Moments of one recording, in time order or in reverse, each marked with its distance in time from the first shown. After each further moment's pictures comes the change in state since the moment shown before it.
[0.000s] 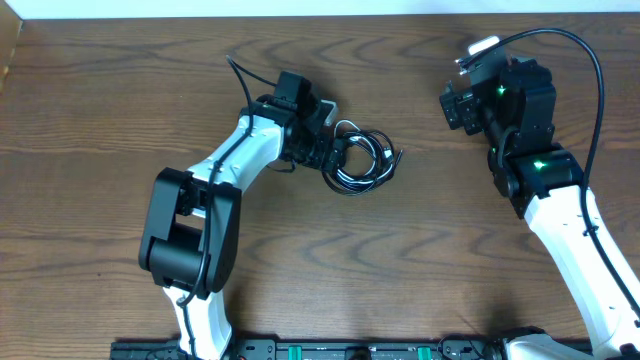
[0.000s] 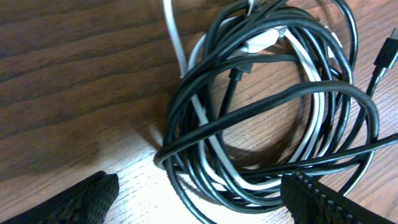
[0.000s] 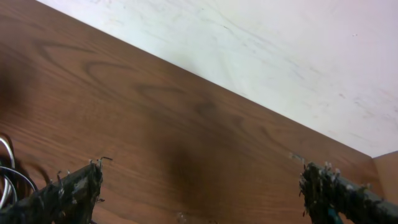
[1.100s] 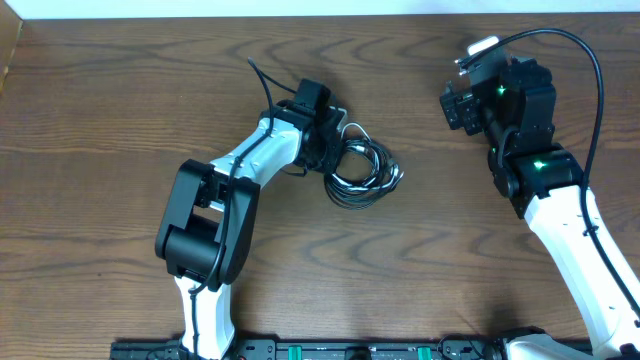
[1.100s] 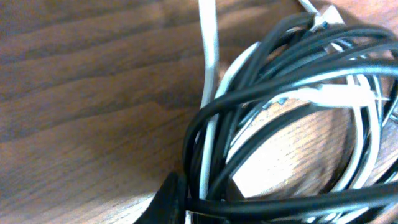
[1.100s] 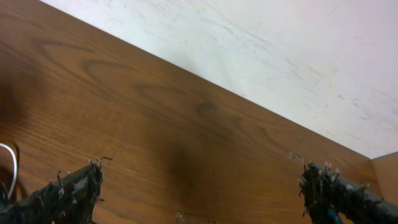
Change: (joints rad) left arm -0.064 0.069 0.020 0.018 -0.103 -0.048; right arm 0.000 0.000 0.000 0.000 0.000 -0.008
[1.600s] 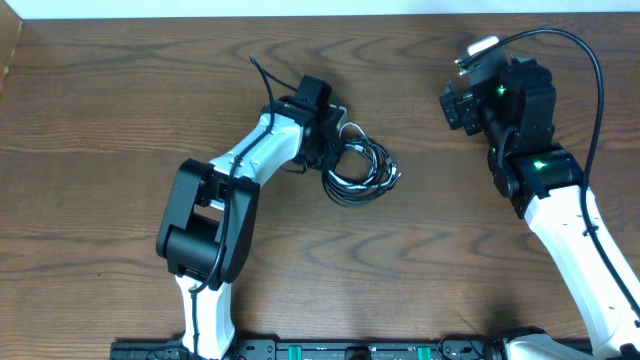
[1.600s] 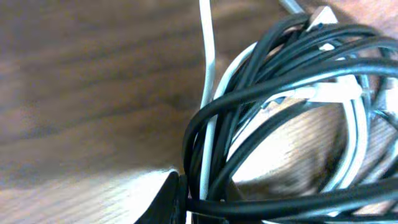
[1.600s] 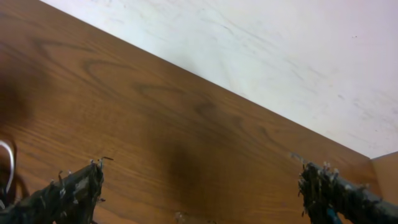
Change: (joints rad) left arm 0.003 0.004 0.060 -0.072 -0.025 -0.002; right arm 0.000 0.000 0.000 0.000 0.000 -0.001
